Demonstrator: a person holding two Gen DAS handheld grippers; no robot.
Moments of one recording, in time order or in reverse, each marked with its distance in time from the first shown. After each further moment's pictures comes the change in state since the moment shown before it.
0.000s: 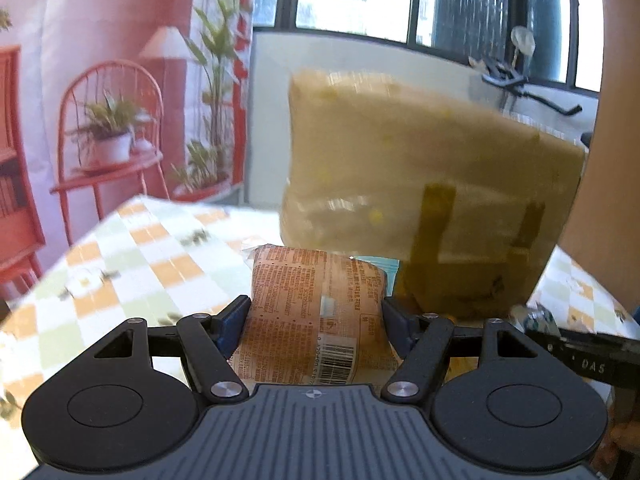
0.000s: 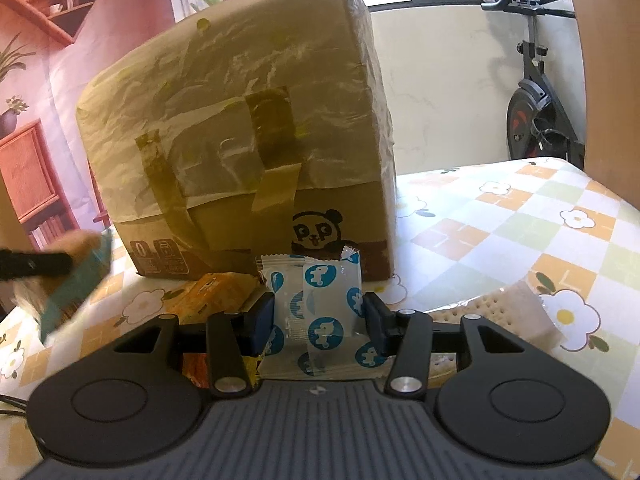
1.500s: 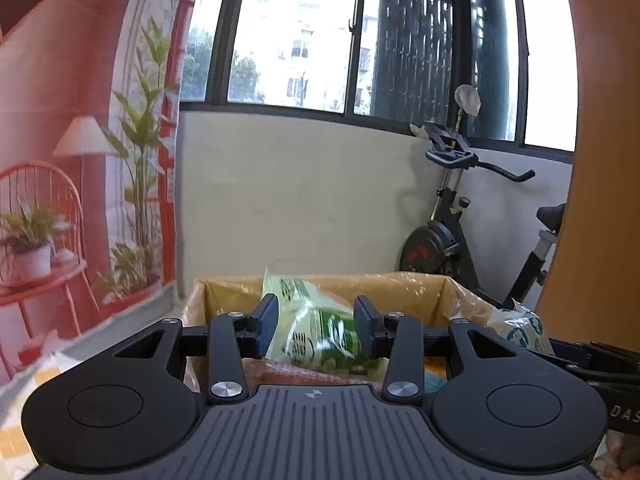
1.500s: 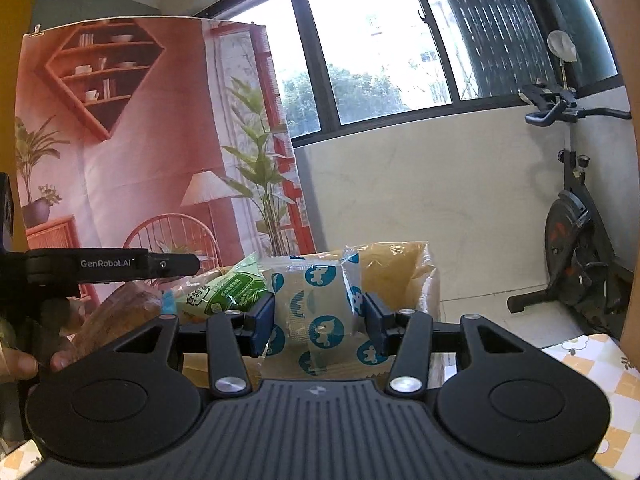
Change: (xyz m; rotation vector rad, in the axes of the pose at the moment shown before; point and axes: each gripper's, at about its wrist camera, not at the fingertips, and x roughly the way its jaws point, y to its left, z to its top) left arm 0.085 -0.072 0.168 0.068 -0.193 -0.174; right arm -0.015 0.030 0.176 -0.047 -0.279 0.120
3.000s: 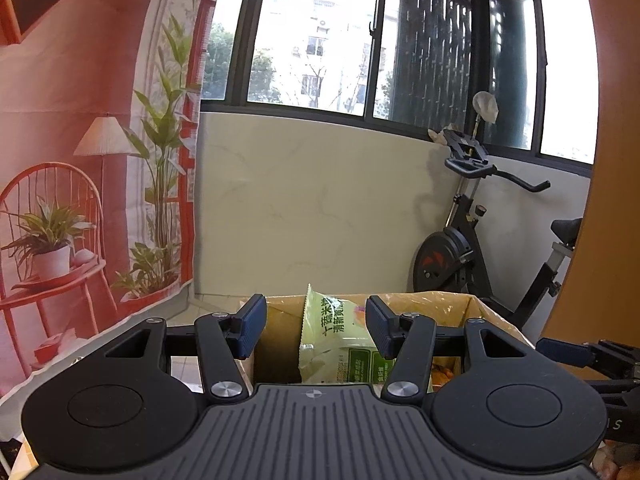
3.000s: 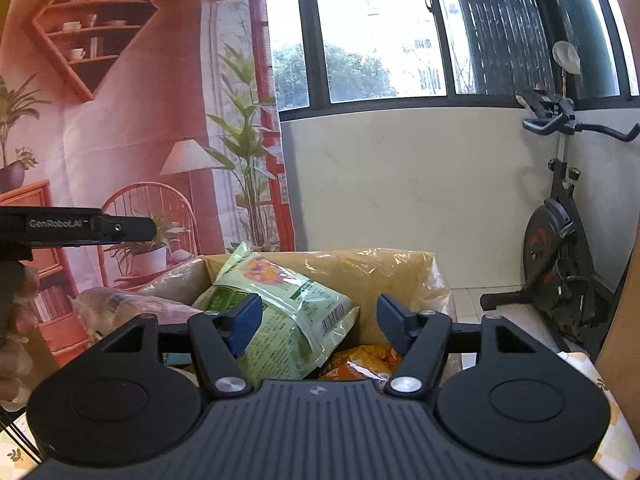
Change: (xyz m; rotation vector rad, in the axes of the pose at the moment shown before) left arm -0.028 0.034 0.025 -0.034 0.035 0.036; right arm 0.030 0.030 0.023 -0.096 0.084 -0.091
